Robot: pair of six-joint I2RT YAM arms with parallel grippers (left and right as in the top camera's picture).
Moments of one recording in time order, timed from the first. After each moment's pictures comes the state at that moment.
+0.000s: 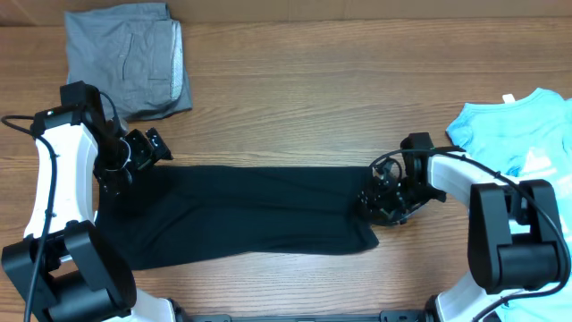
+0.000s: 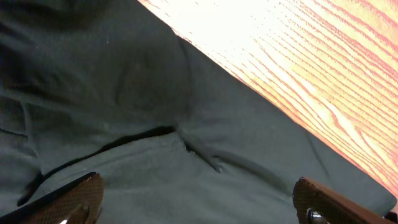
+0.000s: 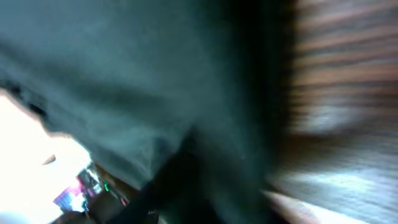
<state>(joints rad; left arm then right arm) 0.31 1.71 1.36 -1.18 0.24 -0.33 0.07 1.83 0.88 -0.80 -0.72 0.30</state>
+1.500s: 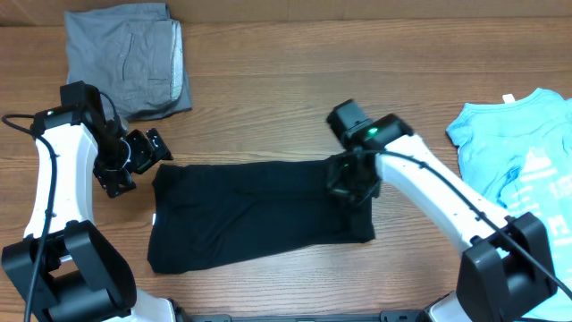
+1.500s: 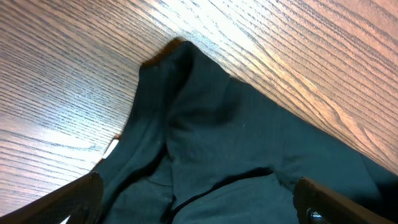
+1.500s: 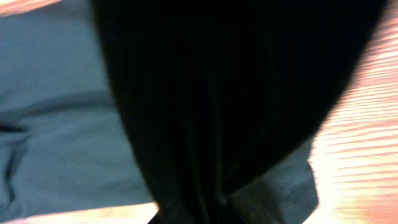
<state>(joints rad) 0.31 1.71 1.36 -1.18 0.24 -0.31 0.52 1.71 1.29 -1.10 -0.15 0.70</state>
